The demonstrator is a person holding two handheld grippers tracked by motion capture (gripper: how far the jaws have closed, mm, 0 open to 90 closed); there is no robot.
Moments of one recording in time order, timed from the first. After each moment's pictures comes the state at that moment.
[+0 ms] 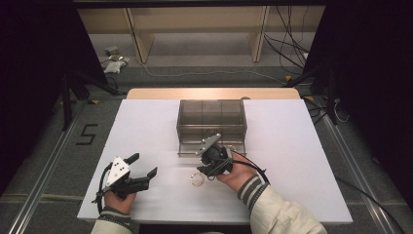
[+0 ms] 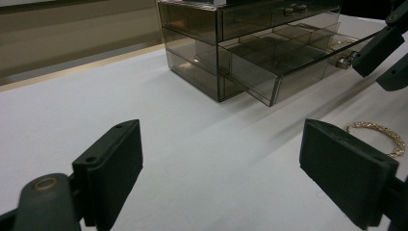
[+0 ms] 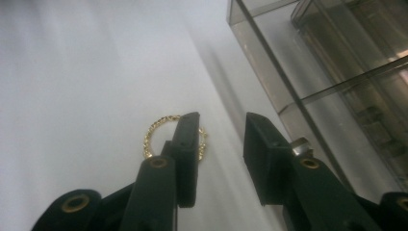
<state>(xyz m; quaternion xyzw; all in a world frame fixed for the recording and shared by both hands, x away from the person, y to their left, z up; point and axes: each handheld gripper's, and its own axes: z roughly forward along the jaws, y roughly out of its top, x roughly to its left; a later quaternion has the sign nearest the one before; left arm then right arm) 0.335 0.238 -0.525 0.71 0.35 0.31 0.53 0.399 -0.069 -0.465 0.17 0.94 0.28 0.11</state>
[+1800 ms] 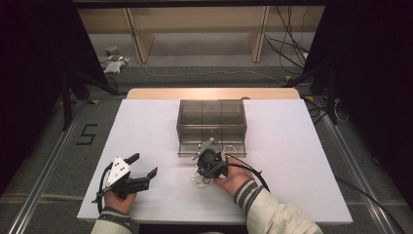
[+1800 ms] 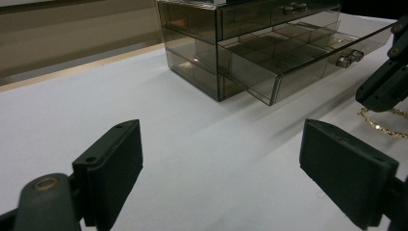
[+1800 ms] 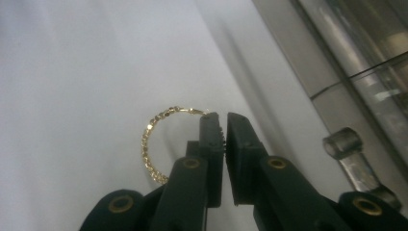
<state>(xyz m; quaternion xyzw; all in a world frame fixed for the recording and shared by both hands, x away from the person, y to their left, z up) 0.335 0.237 -0.525 0.71 0.35 0.31 0.53 0.397 -0.059 -0.480 0.19 0.94 0.25 0.10</state>
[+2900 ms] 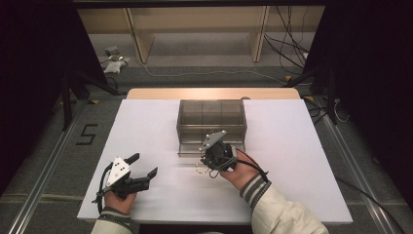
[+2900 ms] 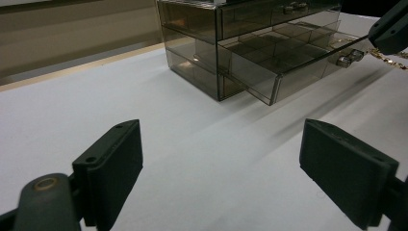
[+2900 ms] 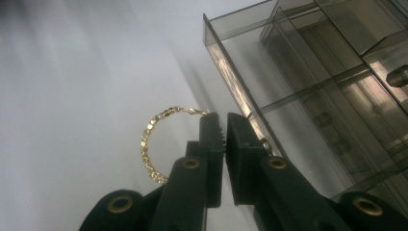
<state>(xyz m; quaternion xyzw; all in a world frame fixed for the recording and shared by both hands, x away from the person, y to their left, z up) 0.335 0.237 -0.525 0.71 0.35 0.31 0.53 0.396 -0.079 -0.445 0.18 0.92 0.30 0.15</state>
